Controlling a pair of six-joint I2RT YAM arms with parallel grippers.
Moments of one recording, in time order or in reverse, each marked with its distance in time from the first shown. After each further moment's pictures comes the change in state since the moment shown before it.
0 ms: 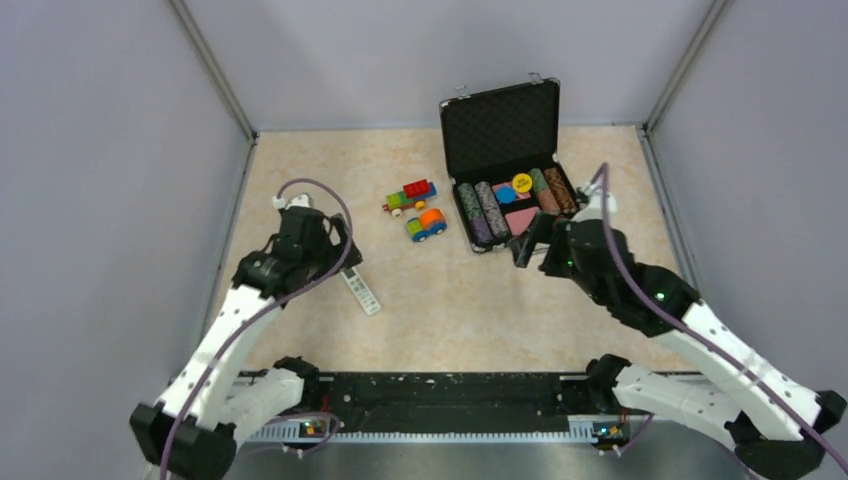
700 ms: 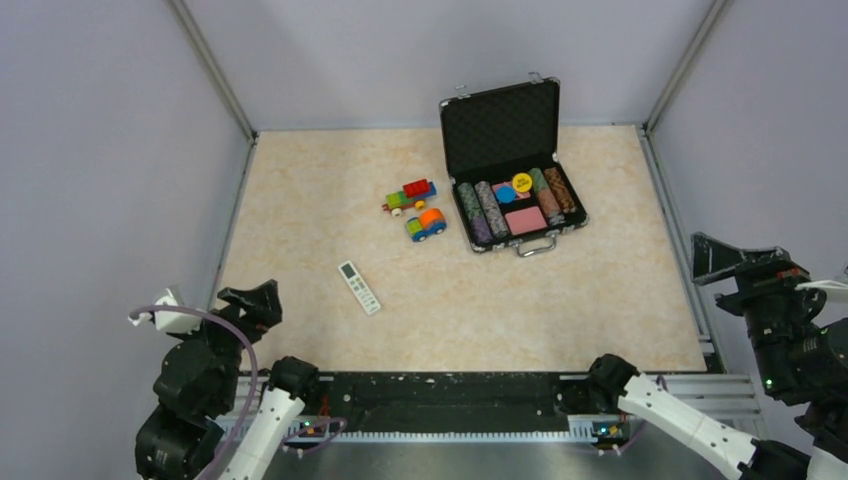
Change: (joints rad) left arm 0.000 -0.902 0.081 -0.230 -0.314 0.055; right arm -0.001 -0.499 0.433 -0.365 0.557 -0.180
